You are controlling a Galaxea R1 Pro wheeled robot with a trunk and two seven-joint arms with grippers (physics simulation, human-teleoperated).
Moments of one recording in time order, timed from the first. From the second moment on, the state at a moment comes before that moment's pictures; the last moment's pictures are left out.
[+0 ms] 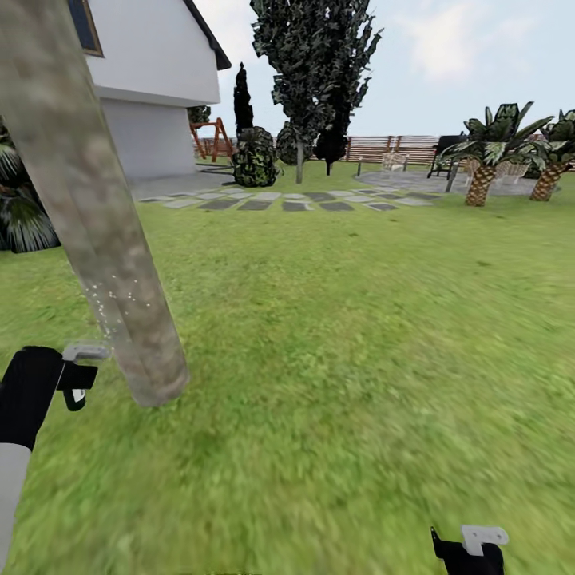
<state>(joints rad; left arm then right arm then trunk) -0.80 0.37 0.22 -1.03 -0.47 0.98 -0.41 -0.36 -0.13 -0.60 -0.28 0.50 -0.41 0.05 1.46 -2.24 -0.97</state>
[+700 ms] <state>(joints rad) -0.76 0.34 0.22 -0.92 -0.47 0.97 -0.37 -0.35 -0.13 -0.60 -0.28 0.50 -0.41 0.05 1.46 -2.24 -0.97</state>
